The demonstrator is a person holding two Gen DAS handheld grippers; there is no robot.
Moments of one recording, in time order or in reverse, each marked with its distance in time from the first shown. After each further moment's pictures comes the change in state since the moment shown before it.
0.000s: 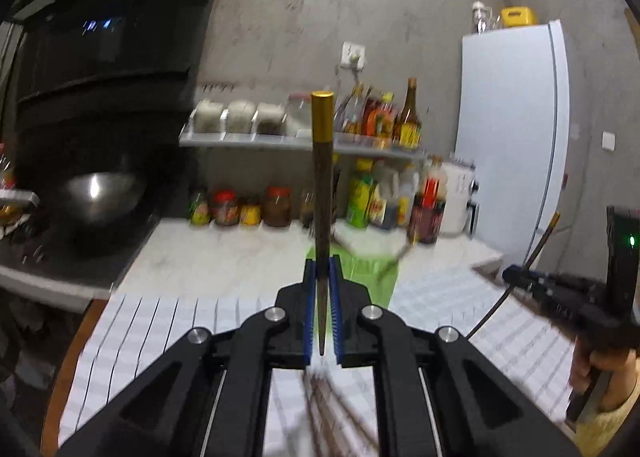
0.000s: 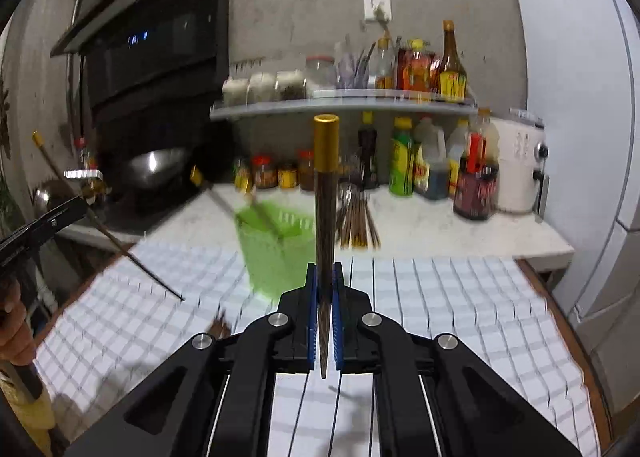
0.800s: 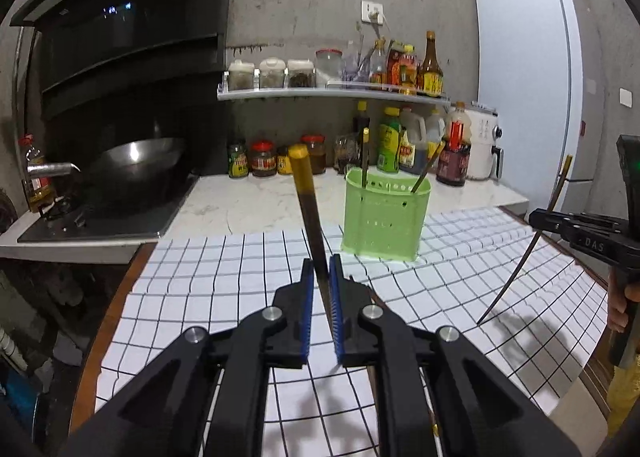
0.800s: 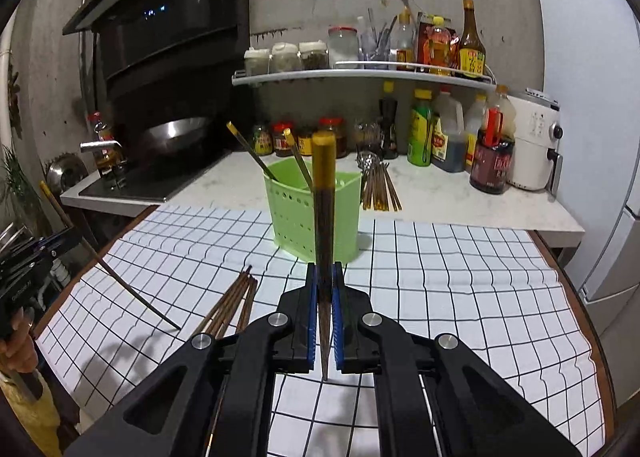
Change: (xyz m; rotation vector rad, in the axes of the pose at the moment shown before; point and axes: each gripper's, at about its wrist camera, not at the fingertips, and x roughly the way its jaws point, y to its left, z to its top) left arm -0.057 0.019 -0.072 0.046 0.191 0.129; right arm -0.020 0.024 -0.053 -0.026 0.174 0.060
